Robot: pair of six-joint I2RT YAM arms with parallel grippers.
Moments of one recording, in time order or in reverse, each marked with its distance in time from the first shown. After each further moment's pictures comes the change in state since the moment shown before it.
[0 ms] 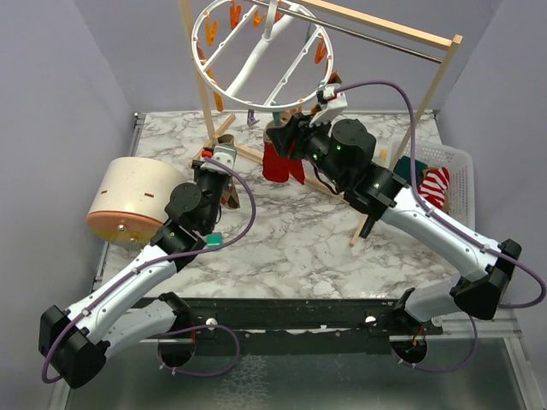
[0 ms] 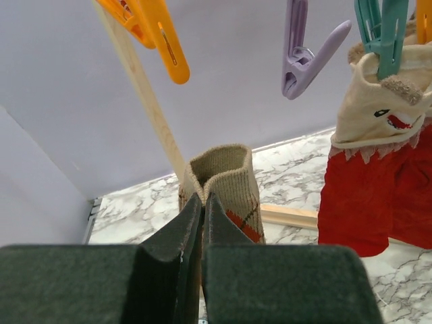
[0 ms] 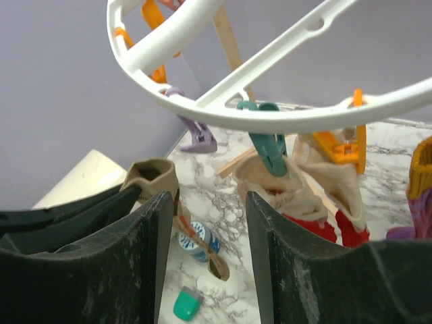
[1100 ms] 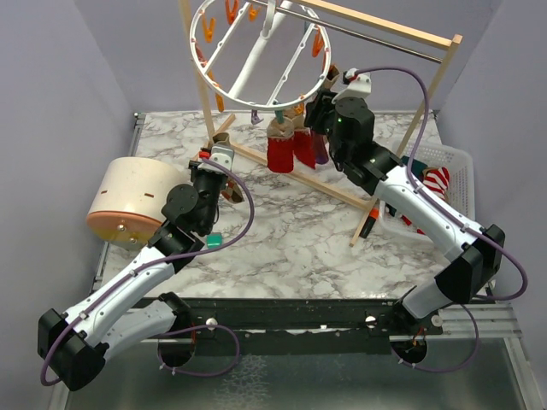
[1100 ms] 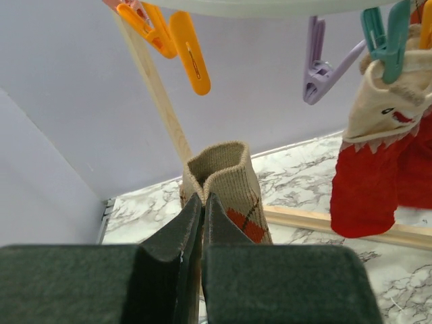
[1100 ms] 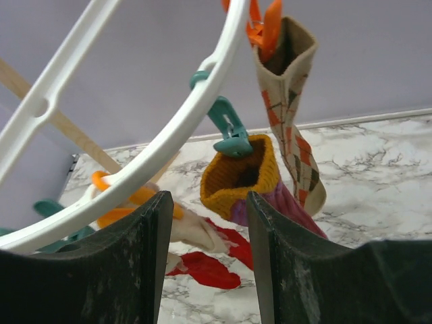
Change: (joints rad) left arm 0.005 -0.020 0.000 0.000 -0.017 0.034; right arm -0.187 0.153 0.082 -0.005 0.270 -0.003
